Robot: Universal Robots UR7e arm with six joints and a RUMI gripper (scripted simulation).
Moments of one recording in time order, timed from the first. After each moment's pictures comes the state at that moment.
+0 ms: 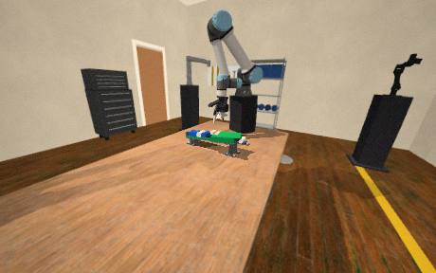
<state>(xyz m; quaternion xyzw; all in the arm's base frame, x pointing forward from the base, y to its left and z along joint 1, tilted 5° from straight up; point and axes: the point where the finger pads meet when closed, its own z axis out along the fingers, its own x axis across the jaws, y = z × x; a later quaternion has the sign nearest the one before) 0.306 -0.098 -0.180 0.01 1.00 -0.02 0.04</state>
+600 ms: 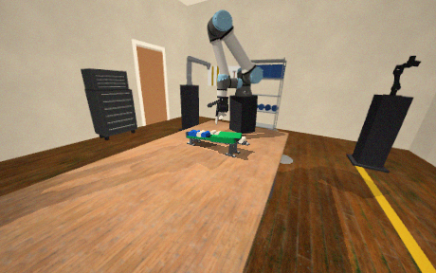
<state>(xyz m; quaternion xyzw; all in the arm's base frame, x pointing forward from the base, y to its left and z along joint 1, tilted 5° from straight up) 0.310 -0.095 -0.180 -0.12 0.99 -0.03 0.03</state>
